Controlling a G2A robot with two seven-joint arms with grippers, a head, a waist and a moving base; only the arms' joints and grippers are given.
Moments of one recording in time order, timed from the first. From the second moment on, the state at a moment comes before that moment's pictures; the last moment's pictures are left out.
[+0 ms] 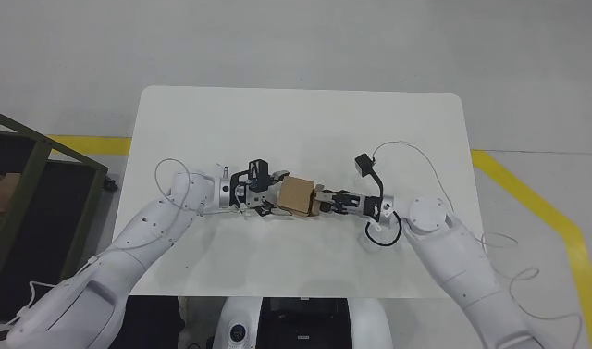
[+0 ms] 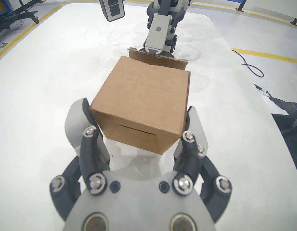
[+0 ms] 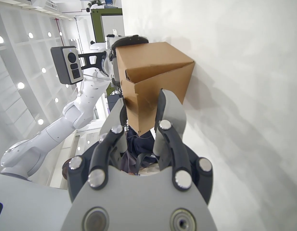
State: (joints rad) left arm 0.94 -1.03 -0.78 -1.06 1.65 -0.92 0.65; right arm -1.11 -1.20 0.99 -1.19 0.22 -0.30 0.93
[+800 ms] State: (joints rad) left arm 0.94 -1.03 -0.78 -1.06 1.65 -0.92 0.64; right arm -1.12 -1.20 1.00 -1.20 0.21 -0.29 0.91
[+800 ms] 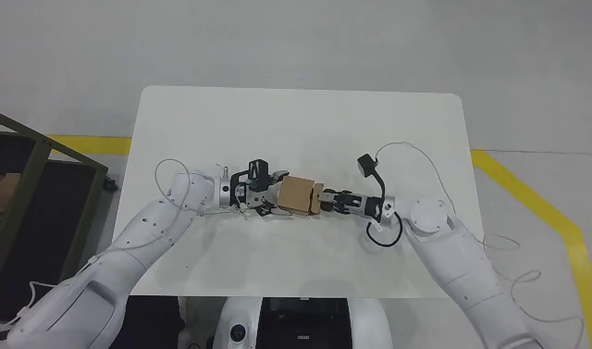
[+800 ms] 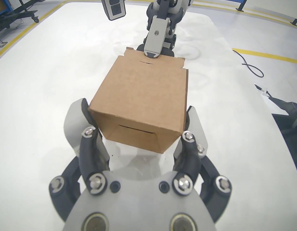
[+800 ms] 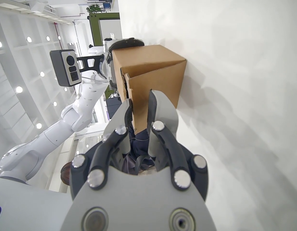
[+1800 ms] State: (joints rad) left arm 0.95 -1.03 -0.79 -1.07 1.65 -0.92 0.64; right arm -1.11 -1.20 0.97 -1.28 0.10 -0.21 0.85
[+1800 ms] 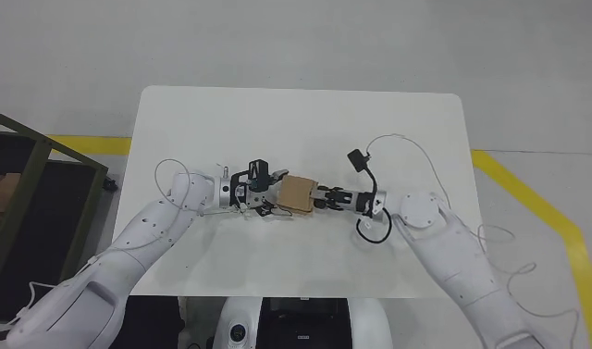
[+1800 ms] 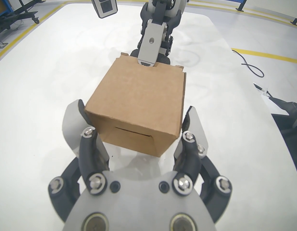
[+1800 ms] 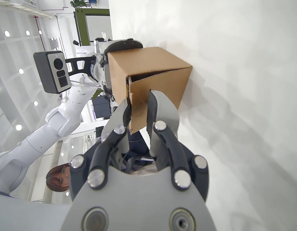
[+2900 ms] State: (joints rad) left arm 0.94 -1.03 -0.79 -1.07 1.65 -0.92 0.64; right arm -1.15 -1.18 1.00 -1.38 0.06 -0.15 0.85
